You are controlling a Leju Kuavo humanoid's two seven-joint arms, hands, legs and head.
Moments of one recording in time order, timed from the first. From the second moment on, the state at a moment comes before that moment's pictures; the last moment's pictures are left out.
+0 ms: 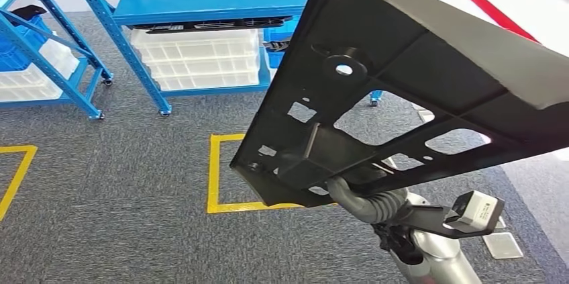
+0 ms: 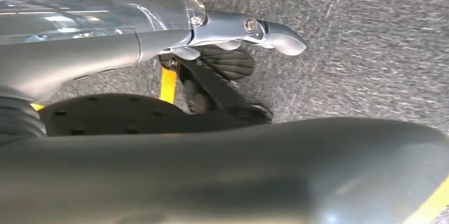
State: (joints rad) left arm -0.06 -0.12 1.38 -0.23 -1.01 -0.27 -0.37; right arm -0.08 -0.04 0.28 -1.89 -0.16 0.48 -0.55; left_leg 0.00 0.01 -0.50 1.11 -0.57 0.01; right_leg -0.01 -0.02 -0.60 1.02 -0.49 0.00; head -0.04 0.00
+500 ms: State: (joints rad) left arm -0.07 -0.12 1.38 -0.23 -1.02 -0.27 -0.37; right arm -0.12 -0.05 0.29 -1.86 -0.16 0.48 -0.53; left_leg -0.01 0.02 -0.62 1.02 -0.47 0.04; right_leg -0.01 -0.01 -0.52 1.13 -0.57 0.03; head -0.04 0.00
